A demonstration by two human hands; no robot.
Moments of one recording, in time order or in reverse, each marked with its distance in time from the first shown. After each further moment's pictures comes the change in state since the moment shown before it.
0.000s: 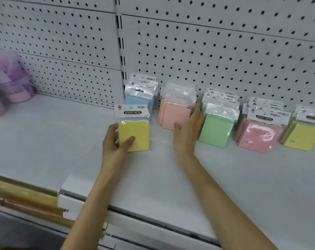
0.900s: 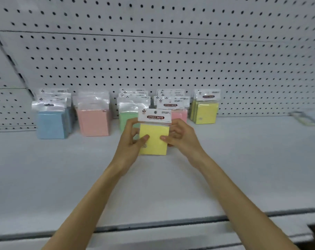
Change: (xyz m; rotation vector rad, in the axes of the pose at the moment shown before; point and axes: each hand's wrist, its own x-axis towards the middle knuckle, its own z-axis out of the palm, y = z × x) left_hand -0.057 0.012 0.208 0.048 -0.577 0.061; right_hand 0.012 0.079 -0.226 0.480 -0.388 0.216
